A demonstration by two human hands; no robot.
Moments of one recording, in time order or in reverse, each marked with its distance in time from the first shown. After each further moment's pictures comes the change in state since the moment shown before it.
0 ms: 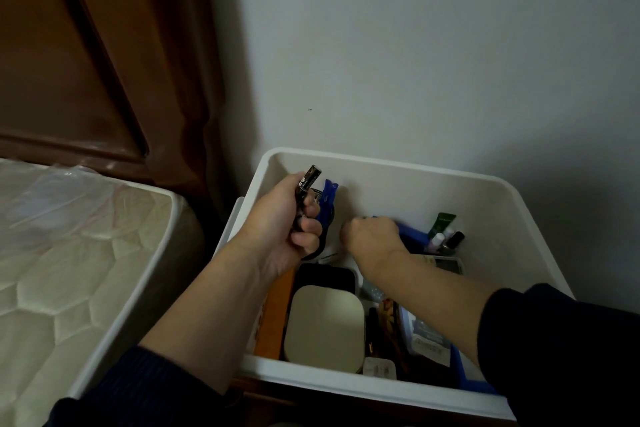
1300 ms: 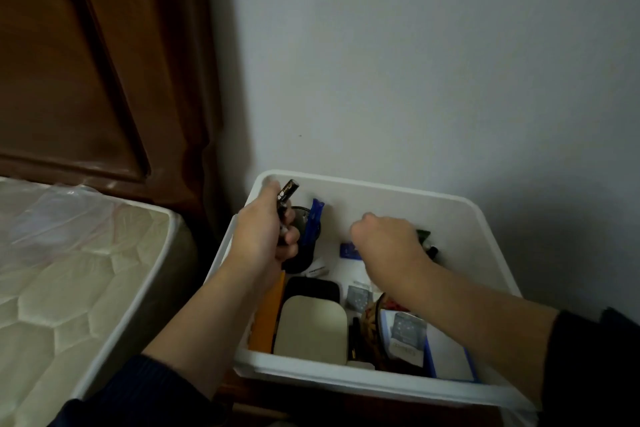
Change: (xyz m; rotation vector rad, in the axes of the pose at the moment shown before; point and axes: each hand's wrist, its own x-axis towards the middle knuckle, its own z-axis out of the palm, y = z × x) left_hand -0.027 -0.003 0.007 0.079 0.134 0.365; right_hand -0.071 0.039 -0.060 0.121 0.053 0.088
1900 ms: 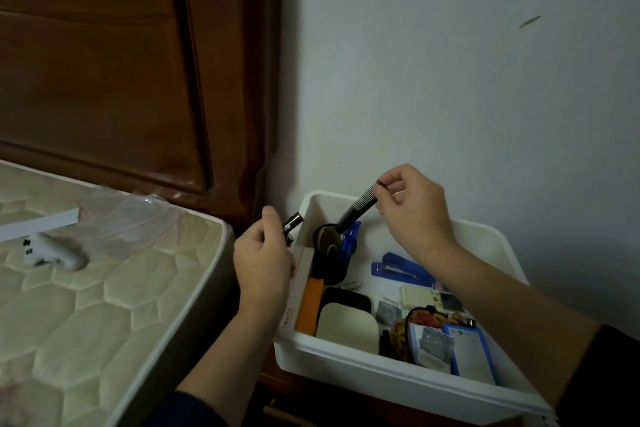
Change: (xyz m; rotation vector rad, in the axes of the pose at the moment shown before) left_hand -0.057 0.003 -0.057 0.192 0.242 0.524; right_hand 0.000 -0.003 -0.052 1.230 0.761 0.122
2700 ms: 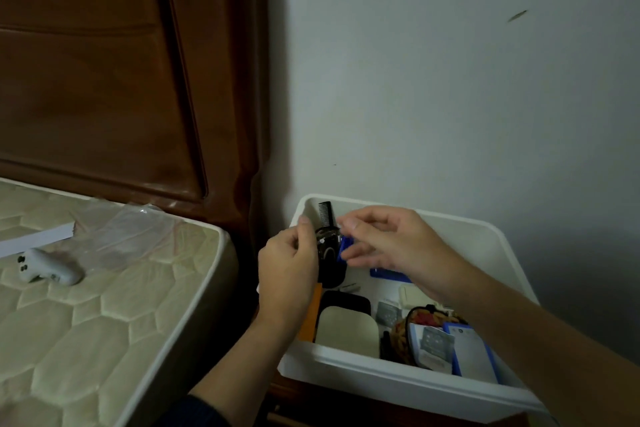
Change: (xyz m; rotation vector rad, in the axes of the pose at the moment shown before) left_hand -0.007 -0.005 0.025 0.295 -0.124 0.166; right_hand -0.043 -0.020 -0.021 0.571 -0.578 0.323
